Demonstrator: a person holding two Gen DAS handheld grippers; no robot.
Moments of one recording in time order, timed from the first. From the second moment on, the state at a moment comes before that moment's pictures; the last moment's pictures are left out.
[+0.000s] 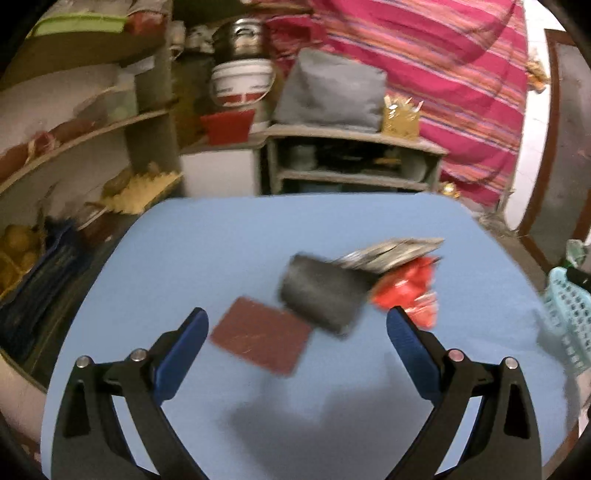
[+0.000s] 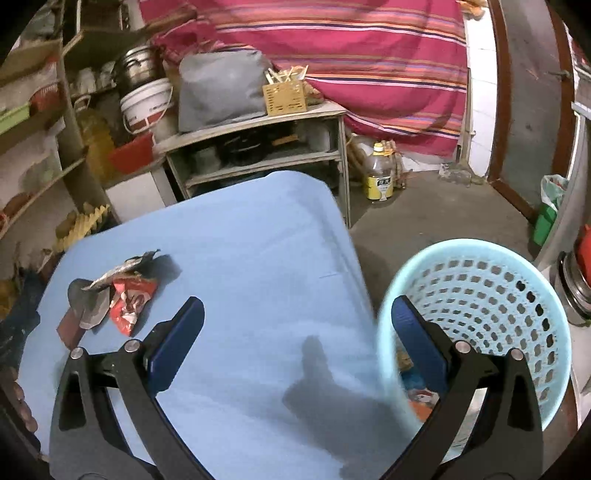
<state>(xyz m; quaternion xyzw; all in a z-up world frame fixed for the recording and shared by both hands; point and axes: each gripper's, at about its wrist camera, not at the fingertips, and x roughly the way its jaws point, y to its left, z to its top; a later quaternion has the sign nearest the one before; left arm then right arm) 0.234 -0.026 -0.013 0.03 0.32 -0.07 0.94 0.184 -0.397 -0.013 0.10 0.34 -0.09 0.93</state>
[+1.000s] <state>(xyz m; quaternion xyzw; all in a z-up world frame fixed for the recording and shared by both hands) 0.299 0.012 -0.082 0.03 0.43 -0.13 0.89 0.252 -0.272 -0.053 0.04 0.40 0.00 0.92</state>
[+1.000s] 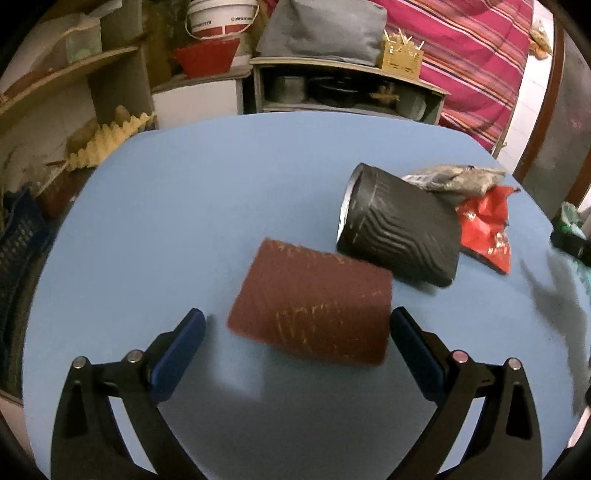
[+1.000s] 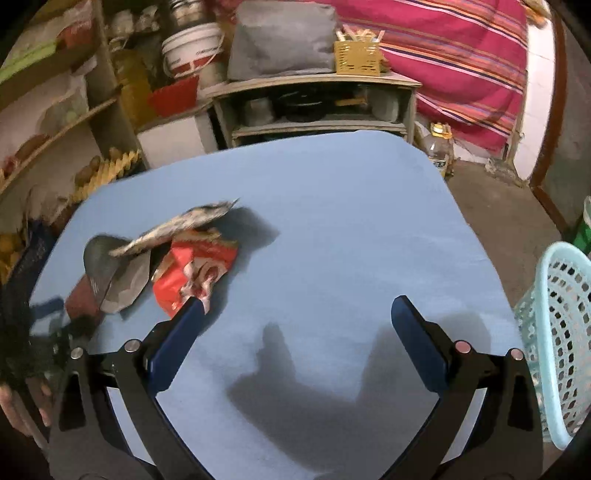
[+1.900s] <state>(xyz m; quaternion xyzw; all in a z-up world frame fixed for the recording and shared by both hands) 0.303 0.006 -0.081 0.03 0.44 -0.15 0.89 0.304 -0.205 -0.071 -0.05 0.40 0.06 0.91</state>
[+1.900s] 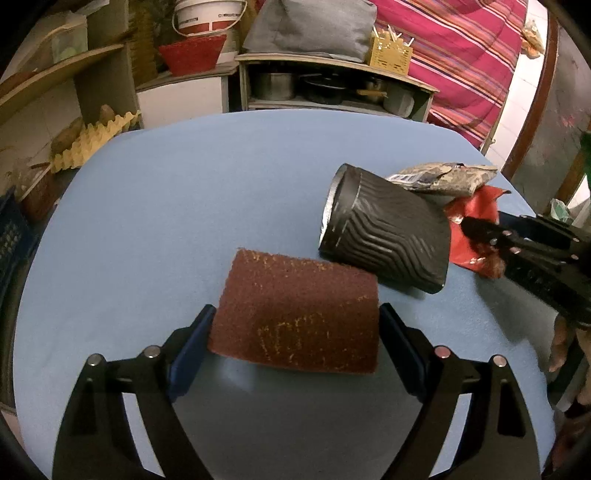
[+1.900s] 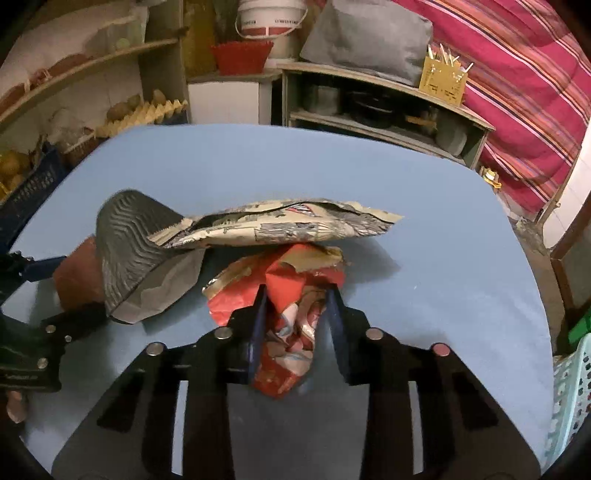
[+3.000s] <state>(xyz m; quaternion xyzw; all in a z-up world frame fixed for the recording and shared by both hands) 0.213 -0.037 0.006 0.05 0.33 -0.10 0.94 0.160 -0.368 0.016 -0.01 0.31 -0.03 0.95</state>
